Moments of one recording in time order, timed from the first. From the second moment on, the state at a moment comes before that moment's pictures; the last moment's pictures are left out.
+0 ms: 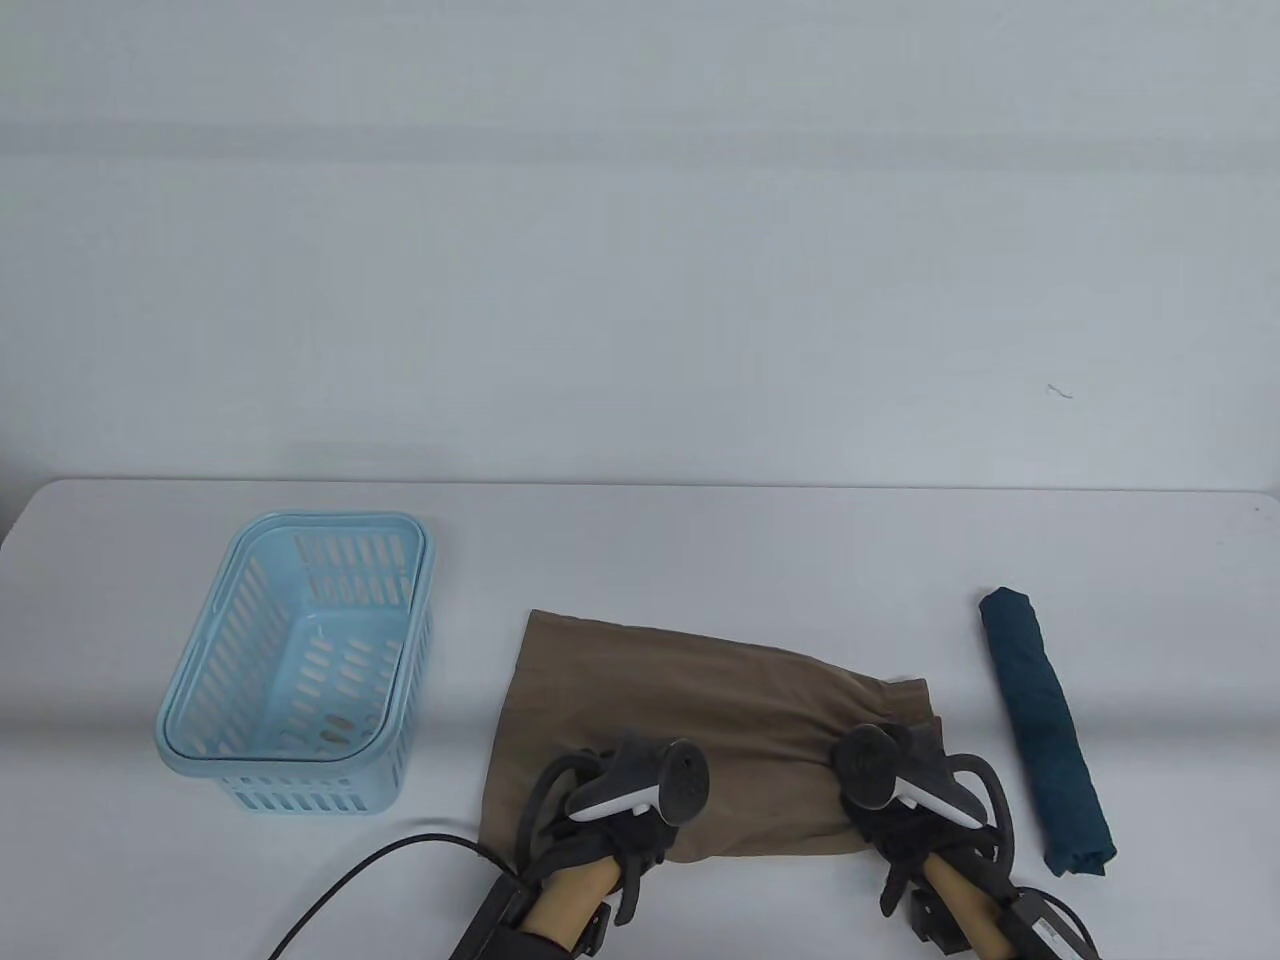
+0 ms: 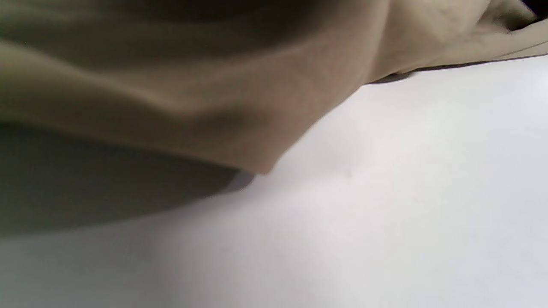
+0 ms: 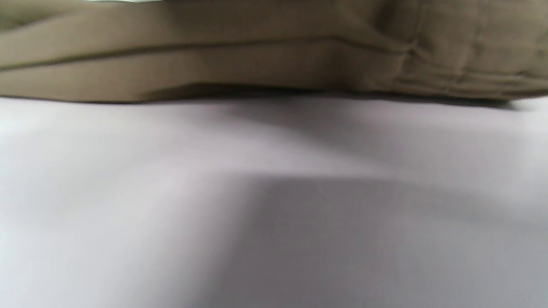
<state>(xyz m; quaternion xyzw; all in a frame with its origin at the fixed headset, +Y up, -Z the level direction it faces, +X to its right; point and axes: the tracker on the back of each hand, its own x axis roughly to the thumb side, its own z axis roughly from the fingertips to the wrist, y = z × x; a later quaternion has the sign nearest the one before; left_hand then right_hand) -0.037 -0.775 -0.372 -0.23 -0.22 -0.01 0.95 0.218 -0.777 -0.381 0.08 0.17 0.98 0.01</state>
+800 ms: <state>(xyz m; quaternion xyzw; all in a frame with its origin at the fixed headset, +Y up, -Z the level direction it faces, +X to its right) -0.038 -0.774 -0.379 -0.25 -0.17 0.01 0.95 0.213 -0.772 -0.379 0.06 0.20 0.98 0.00</state>
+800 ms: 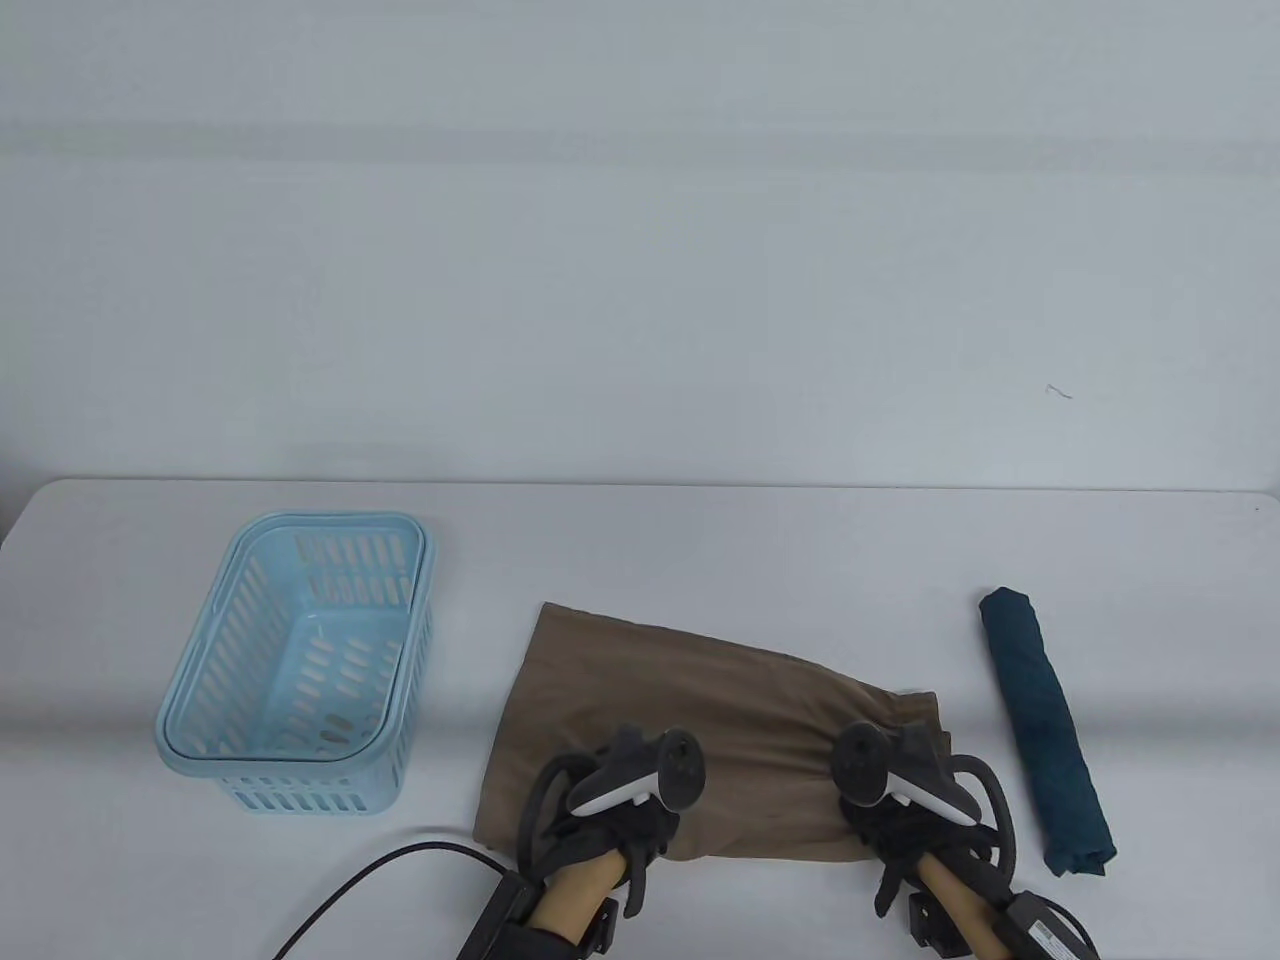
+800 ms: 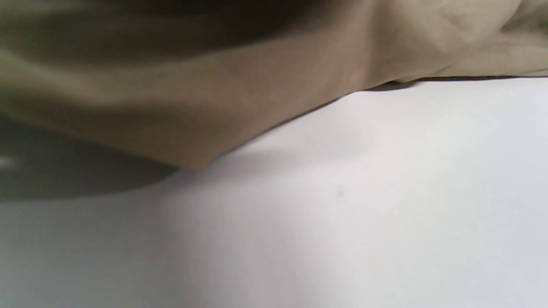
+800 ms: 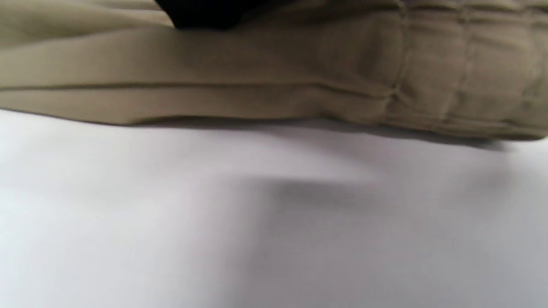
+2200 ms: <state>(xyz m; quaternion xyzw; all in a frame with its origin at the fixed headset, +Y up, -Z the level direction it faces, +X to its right) -0.009 -0.768 -0.491 -0.36 -0.06 -0.06 0.93 0.156 -0.768 -0.361 0.16 0.31 0.93 0.12</state>
